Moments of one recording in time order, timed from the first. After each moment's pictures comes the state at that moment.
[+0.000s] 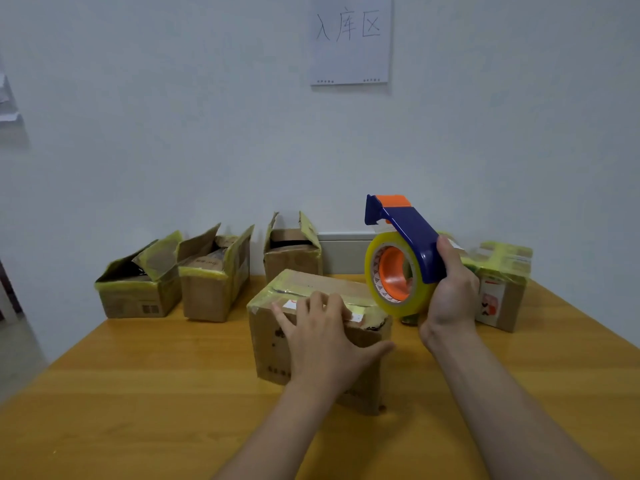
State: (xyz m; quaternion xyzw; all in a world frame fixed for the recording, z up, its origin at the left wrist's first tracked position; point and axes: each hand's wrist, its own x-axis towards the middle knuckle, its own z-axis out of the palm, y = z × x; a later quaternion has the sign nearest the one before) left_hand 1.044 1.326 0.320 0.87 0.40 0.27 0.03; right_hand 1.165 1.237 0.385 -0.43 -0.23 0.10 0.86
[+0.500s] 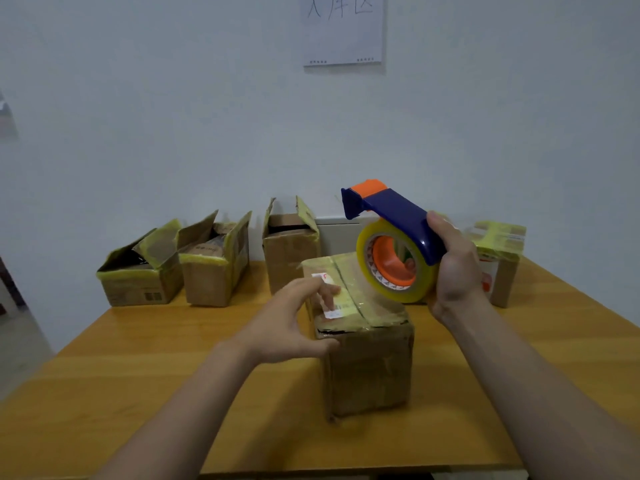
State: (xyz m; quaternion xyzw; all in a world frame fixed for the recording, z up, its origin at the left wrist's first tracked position) left_hand 0.970 1.379 0.342 0.93 0.12 0.19 0.28; right_hand 1.169 1.221 0.395 -0.45 -0.32 0.16 0.82
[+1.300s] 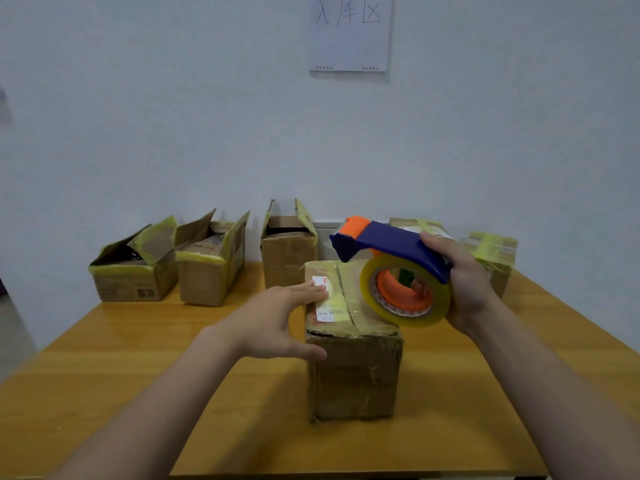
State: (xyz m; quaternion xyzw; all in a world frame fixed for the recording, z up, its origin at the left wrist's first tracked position) left_hand 0.961 1.398 0.352 0.97 0.15 0.10 0.14; right_hand 1.180 1.200 0.401 -0.53 -0.38 0.25 0.72
